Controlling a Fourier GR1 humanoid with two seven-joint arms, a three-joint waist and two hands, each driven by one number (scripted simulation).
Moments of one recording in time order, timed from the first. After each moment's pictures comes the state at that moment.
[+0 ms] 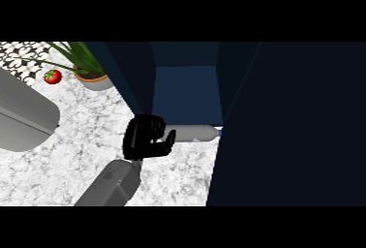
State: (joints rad) left arm -0.40 0.06 -0.38 -0.89 0.62 0.08 -0.67; right arm 0.26 -0.44 -0.40 -2.33 -0.75 0.39 0.28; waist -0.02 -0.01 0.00
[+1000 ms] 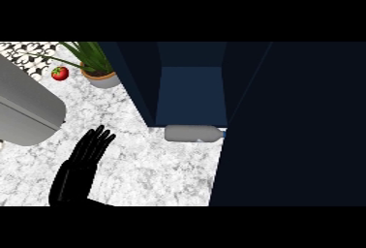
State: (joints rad) left arm 0.08 0.40 -0.38 -1.46 0.65 -0.09 -0.60; right arm 0.24 -0.41 -0.07 -2.36 -0.75 0.35 0.33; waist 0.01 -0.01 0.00
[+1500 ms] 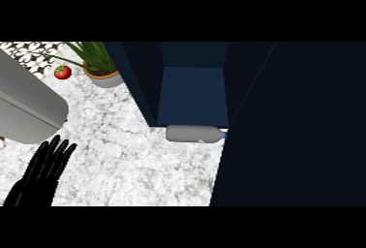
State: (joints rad) left arm 0.25 0.57 -0.28 -1.61 0.64 -0.10 -0.63; right arm 0.06 -0.38 0.24 -2.36 -0.72 0.20 0.41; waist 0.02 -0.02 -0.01
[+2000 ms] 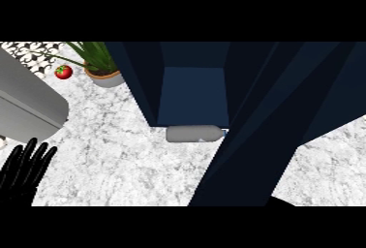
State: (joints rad) left arm 0.33 0.66 -0.22 -1.72 0.69 -0.15 -0.60; right arm -0.25 -0.27 0.56 -2.31 -0.47 -0.05 0.49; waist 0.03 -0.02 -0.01
